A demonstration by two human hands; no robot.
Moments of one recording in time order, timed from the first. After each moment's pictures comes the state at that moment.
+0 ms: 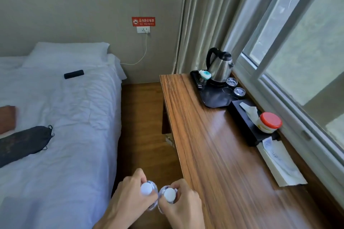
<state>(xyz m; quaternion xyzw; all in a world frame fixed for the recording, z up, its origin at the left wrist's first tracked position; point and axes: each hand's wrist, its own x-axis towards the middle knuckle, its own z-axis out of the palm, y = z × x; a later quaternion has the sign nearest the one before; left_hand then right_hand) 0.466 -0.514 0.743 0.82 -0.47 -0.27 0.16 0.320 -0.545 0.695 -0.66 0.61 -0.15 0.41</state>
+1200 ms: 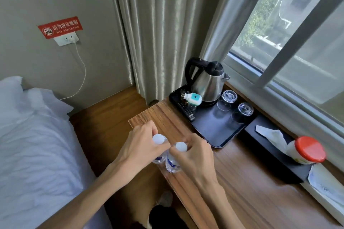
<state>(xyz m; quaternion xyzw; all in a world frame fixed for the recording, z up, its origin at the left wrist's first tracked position) 0.613 -1.024 0.776 0.63 -0.72 -0.25 0.13 0.457 -0.973 0.743 -0.48 0.75 -0.31 0.33</state>
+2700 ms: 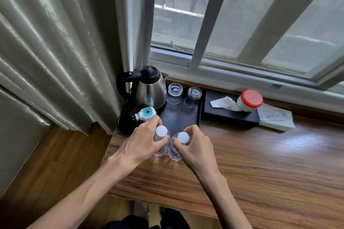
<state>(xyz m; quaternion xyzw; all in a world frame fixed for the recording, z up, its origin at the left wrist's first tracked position) 0.533 -1.195 0.742 0.26 -0.90 -0.35 0.05 0.445 -1.049 0.759 -0.20 0.91 -0.30 0.22</state>
